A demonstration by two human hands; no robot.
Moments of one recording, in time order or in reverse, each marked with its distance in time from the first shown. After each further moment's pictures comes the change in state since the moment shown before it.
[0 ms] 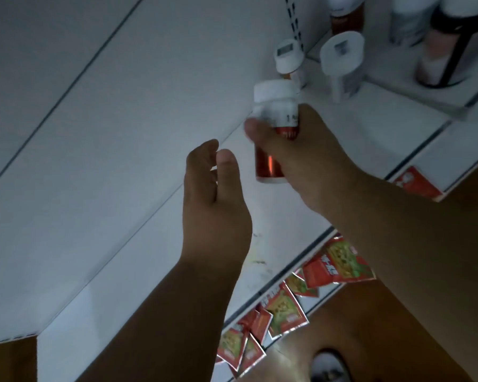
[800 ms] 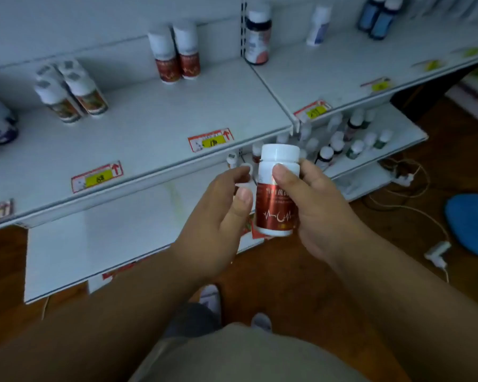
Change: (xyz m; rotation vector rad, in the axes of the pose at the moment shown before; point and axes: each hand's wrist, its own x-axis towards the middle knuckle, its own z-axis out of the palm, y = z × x) left_hand -0.202 0.350 -0.220 -0.344 -0.312 0.184; right_hand -0.306 -0.427 -0.102 -0.076 -0.161 0.108
